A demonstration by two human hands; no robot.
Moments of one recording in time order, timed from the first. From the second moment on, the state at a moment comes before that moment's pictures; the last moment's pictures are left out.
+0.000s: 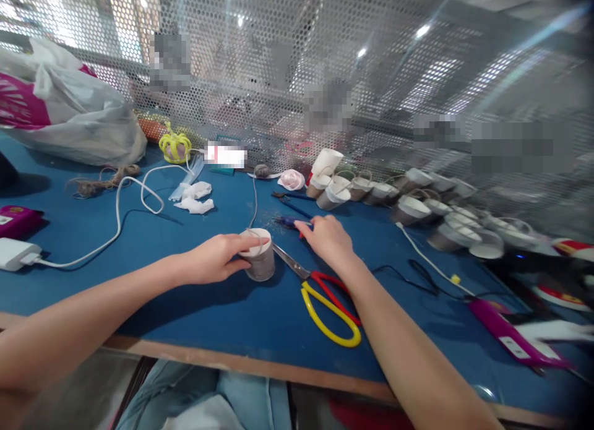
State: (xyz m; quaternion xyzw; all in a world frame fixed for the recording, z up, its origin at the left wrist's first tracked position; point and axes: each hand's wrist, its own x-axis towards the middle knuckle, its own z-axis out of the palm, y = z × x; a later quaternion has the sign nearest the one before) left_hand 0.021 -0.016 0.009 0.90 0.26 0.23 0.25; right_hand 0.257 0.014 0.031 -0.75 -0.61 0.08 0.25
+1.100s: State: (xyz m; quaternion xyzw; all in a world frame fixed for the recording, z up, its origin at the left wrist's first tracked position) left_hand 0.018 -0.013 0.016 0.85 0.28 0.22 0.39; right_hand 0.217 -0.029 0.028 -0.54 -0.65 0.30 0.45
